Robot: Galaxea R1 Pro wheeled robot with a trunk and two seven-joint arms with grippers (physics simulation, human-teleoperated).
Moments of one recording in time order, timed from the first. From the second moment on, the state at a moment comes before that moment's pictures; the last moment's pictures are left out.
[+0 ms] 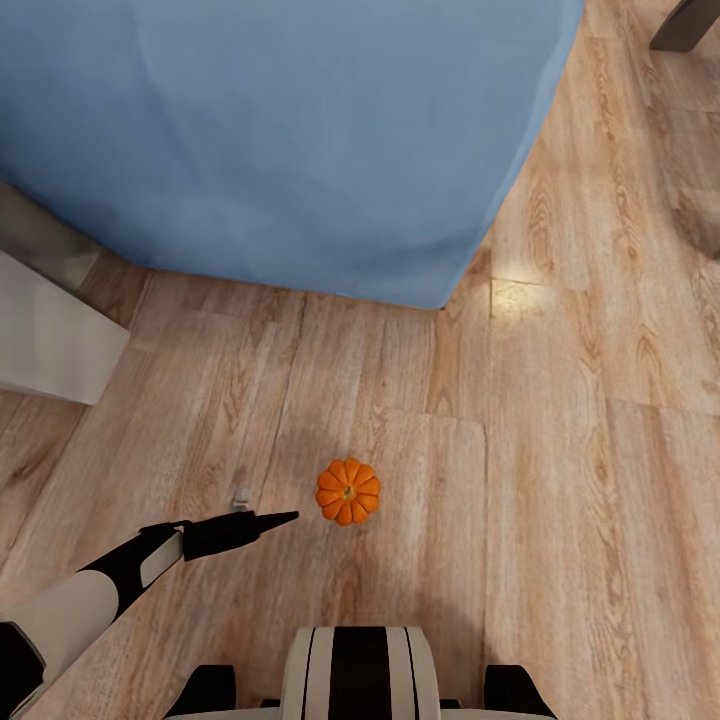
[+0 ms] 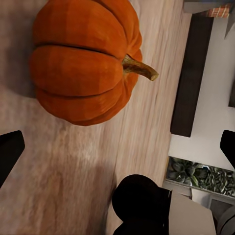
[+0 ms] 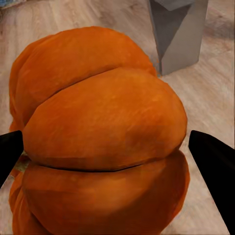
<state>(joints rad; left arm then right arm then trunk) -0.87 0.27 -0.80 -0.30 1.05 0.26 -1.21 -0.96 -0.75 -1.05 -1.35 -0.10 1.00 0.72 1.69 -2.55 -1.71</state>
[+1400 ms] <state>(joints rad) -0.88 0.26 -0.74 -0.33 1.05 0.26 -1.03 -0.99 -0.75 -1.00 -1.40 -0.29 1.00 0.51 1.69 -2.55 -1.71</state>
